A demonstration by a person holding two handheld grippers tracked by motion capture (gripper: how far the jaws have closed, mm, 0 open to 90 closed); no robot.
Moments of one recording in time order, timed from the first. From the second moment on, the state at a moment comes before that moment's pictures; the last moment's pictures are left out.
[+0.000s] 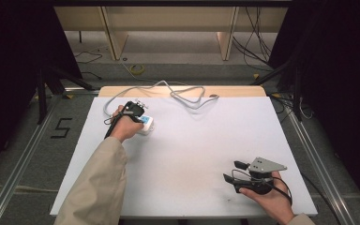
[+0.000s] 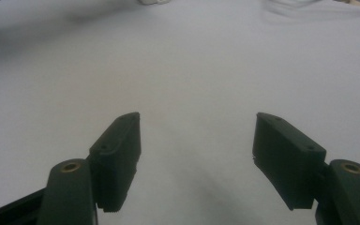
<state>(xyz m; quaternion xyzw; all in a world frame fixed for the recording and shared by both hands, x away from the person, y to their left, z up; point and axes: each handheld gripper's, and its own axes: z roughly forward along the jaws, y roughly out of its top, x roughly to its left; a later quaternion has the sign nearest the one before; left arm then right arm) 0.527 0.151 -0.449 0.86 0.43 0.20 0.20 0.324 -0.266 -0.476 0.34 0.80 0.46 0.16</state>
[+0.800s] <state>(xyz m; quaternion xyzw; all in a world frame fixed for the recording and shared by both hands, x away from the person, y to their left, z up) 0.526 0.149 -0.448 0.86 0.42 0.22 0.20 0.324 -0.266 -0.476 0.34 0.80 0.46 0.17</state>
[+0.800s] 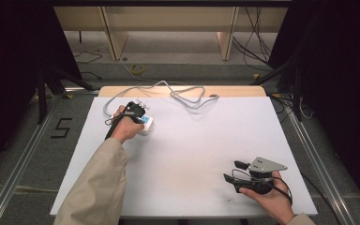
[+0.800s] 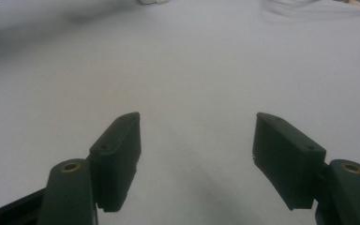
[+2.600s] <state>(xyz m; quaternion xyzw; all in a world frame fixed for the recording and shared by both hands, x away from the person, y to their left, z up) 0.417 0.171 -0.422 0.83 0.36 0.22 0.38 0.326 -0.269 -0.476 0.34 0.80 0.46 0.17</state>
